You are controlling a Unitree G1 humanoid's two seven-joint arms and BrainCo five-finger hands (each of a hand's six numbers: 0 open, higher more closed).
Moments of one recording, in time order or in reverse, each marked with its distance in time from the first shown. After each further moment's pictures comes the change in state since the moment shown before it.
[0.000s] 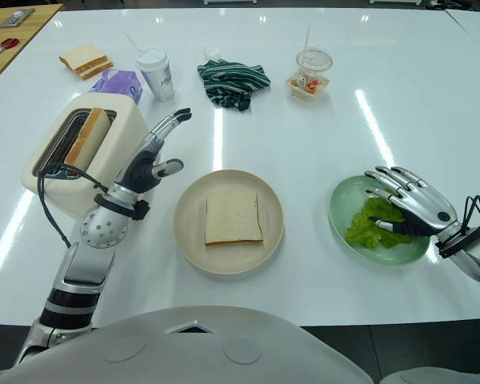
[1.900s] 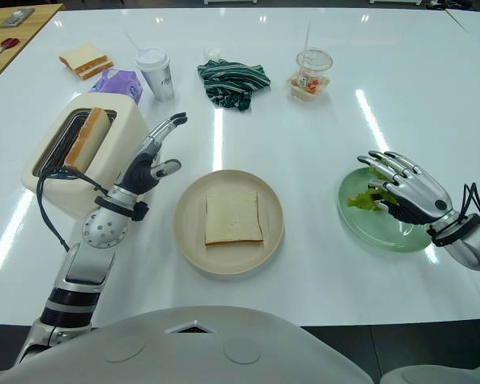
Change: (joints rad) left arm 0.003 0.001 0.012 0.067 0.002 -0.024 0.021; right arm -0.065 -0.033 0.044 -0.118 0.081 -0.061 -0.052
